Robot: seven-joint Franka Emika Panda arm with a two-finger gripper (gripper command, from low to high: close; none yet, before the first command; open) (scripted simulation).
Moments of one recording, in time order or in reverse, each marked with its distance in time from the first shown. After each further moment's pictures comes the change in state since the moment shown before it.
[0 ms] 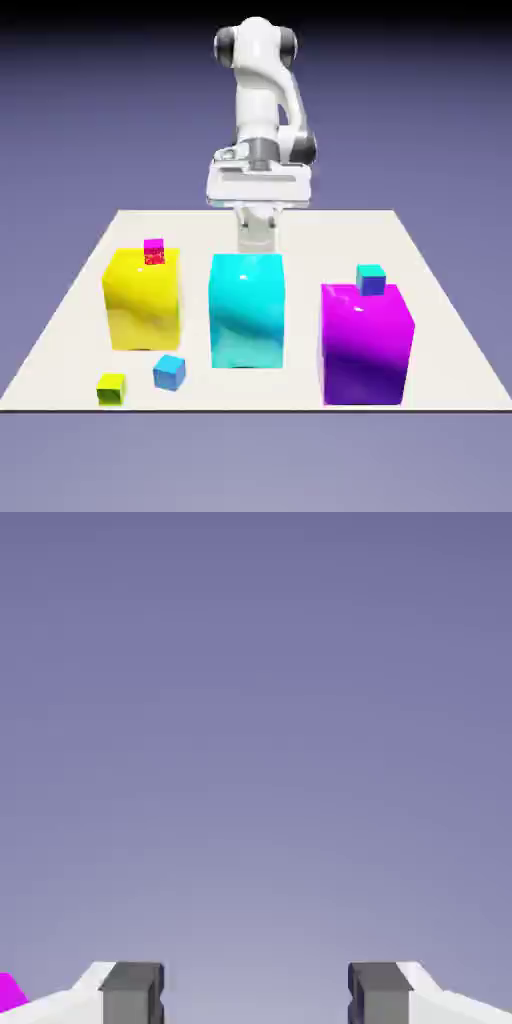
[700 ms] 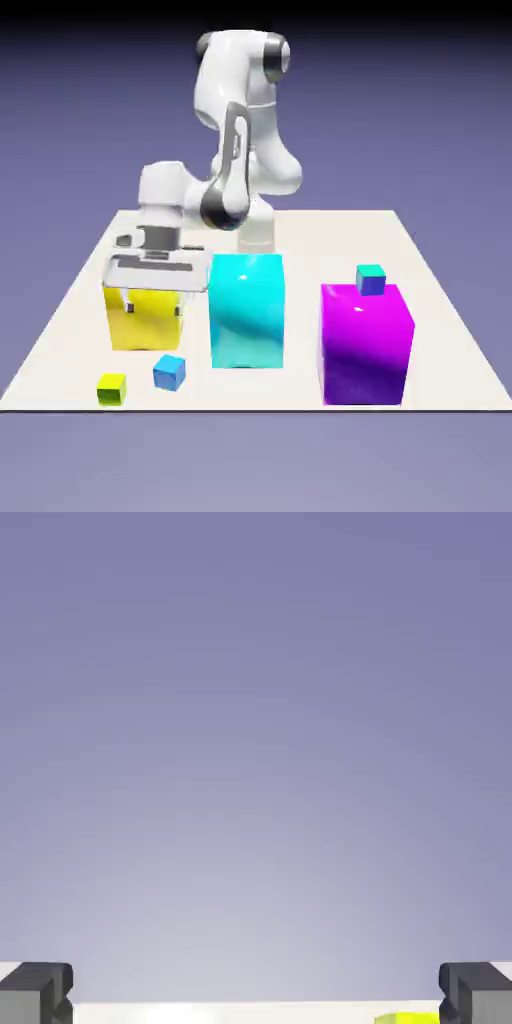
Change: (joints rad) arm -0.367 0.689 0.031 0.396 0.660 -0.053 -0.913
